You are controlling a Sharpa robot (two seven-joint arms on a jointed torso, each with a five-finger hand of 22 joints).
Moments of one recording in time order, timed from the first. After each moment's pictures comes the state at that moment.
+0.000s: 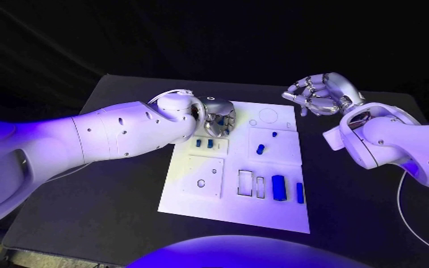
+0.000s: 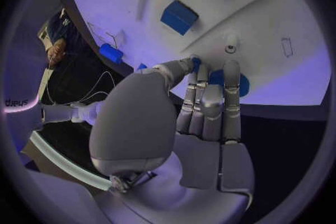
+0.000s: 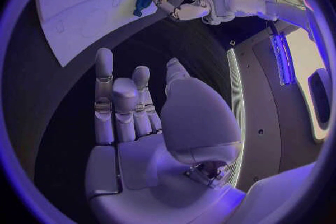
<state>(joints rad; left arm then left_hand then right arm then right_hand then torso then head) 1.20 -0.59 -0.09 1.32 -1.57 -0.04 -0.03 1.44 -0.21 0.62 0.10 0.15 0.93 0.14 0.45 0.25 1.04 0.08 0.47 0.08 1.31 0.01 1.38 0.80 0.17 0.93 0.12 1.12 0.62 1.29 -0.95 -0.17 1.63 -0.80 -0.63 0.05 1.26 -0.09 -0.04 0.30 0.17 0.87 0.13 0.35 0.48 1.12 0.05 0.84 0.81 1.40 -0.02 1.09 0.88 0.16 1.16 0.09 0.46 0.88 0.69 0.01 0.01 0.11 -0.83</state>
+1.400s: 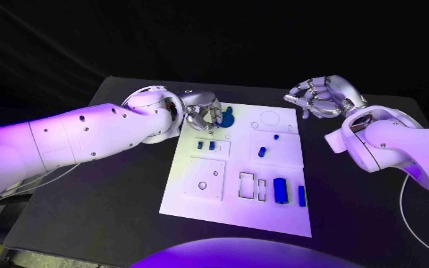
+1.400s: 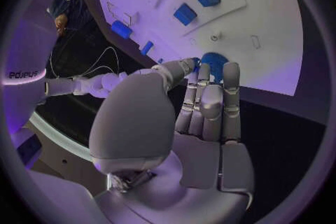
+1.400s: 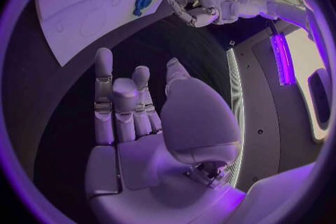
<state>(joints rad) 1.19 -0.78 -0.02 1.47 -1.40 -0.11 -0.01 1.41 -0.21 0.65 0.05 0.15 0.95 0.14 0.41 0.26 1.10 0.08 0.36 0.07 1.33 0.01 1.38 0.79 0.17 0.93 0.11 1.15 0.65 1.29 -0.95 -0.17 1.63 -0.80 -0.63 0.05 1.26 -0.09 -0.04 0.30 0.17 0.87 0.13 0.35 0.48 1.12 0.05 0.84 0.81 1.40 -0.02 1.09 0.88 0.16 1.16 0.09 0.45 0.87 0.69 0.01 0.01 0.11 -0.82</state>
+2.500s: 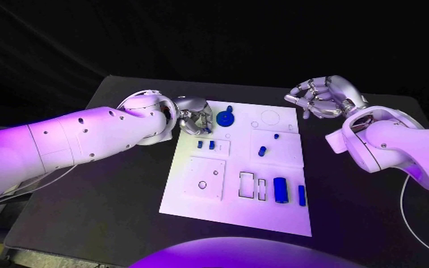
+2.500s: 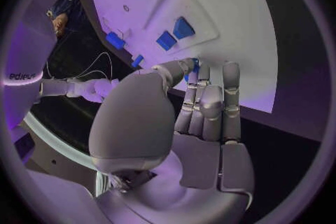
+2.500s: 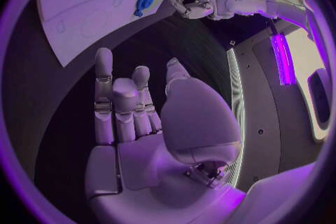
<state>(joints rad) 1.17 -0.79 -0.03 1.41 -1.40 -0.06 -0.01 1.41 -0.21 0.65 0.05 0.15 0.95 0.14 0.41 0.26 1.11 0.08 0.36 0.07 1.33 0.01 1.38 0.78 0.17 0.93 0.11 1.15 0.65 1.28 -0.95 -0.17 1.63 -0.80 -0.63 0.06 1.26 -0.09 -0.04 0.30 0.17 0.87 0.13 0.35 0.48 1.12 0.05 0.84 0.81 1.40 -0.02 1.09 0.88 0.16 1.16 0.09 0.45 0.87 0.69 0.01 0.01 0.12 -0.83</state>
